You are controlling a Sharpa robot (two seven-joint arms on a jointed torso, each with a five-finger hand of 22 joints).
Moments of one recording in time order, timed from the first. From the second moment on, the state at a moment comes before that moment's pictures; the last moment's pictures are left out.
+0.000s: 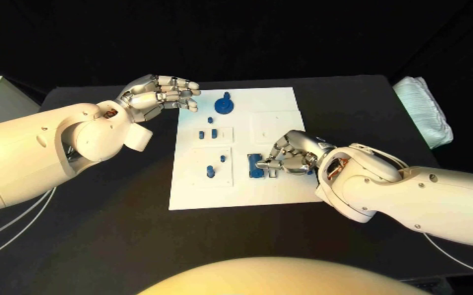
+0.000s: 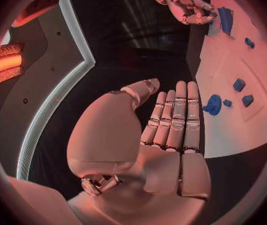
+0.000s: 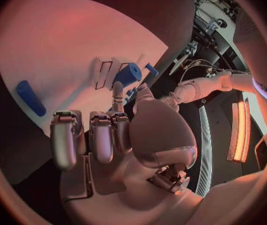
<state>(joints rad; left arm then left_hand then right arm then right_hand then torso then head) 1.20 -0.94 -0.02 1.45 -0.13 0.07 0.30 1.37 -0.15 0.53 -0.04 0.26 0.82 0.21 0.24 0.31 0.89 0.18 0.26 0.07 0.95 0.12 0.49 0.32 0.17 0.76 0.21 0.58 0.47 1.12 -0.94 -0.17 1.85 -1.30 -0.47 -0.39 1.16 0.00 -0.17 0.28 0.16 1.07 0.04 0.47 0.45 1.47 -0.03 1.53 1.31 1.47 -0.08 1.56 1.31 0.03 1.46 0.02 1.49 1.31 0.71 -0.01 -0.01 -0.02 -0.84</state>
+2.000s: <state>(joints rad) 1.20 -0.95 -0.02 1.45 -0.13 0.08 0.28 1.37 -0.15 0.54 -0.04 0.26 0.82 0.21 0.25 0.31 0.89 0.18 0.27 0.07 0.95 0.12 0.49 0.32 0.17 0.76 0.21 0.57 0.47 1.11 -0.90 -0.17 1.80 -1.30 -0.37 -0.40 1.35 -0.05 -0.05 0.28 0.13 1.07 0.04 0.46 0.41 1.47 -0.03 1.53 1.31 1.47 -0.08 1.56 1.31 0.03 1.46 0.02 1.50 1.31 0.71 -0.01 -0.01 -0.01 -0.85</state>
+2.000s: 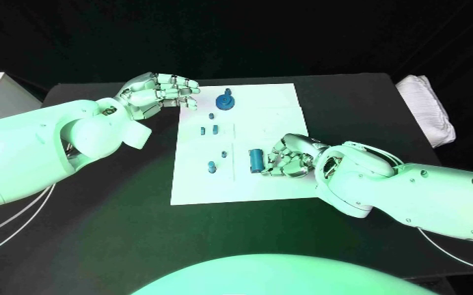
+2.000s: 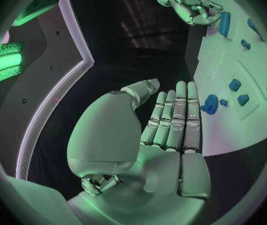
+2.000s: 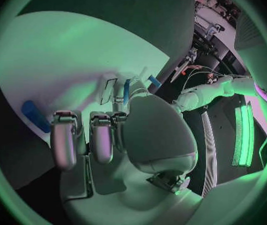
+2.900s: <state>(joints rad) 1.20 -0.95 -0.02 1.45 -0.13 0.09 0.28 1.37 -0.14 0.54 -0.04 0.26 0.82 0.21 0.25 0.31 0.88 0.18 0.27 0.07 0.95 0.12 0.49 0.33 0.17 0.76 0.21 0.57 0.47 1.11 -0.90 -0.17 1.80 -1.30 -0.40 -0.41 1.33 -0.06 0.00 0.27 0.13 1.07 0.04 0.46 0.40 1.47 -0.03 1.53 1.31 1.47 -0.08 1.56 1.31 0.03 1.46 0.02 1.50 1.31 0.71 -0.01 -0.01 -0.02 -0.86</state>
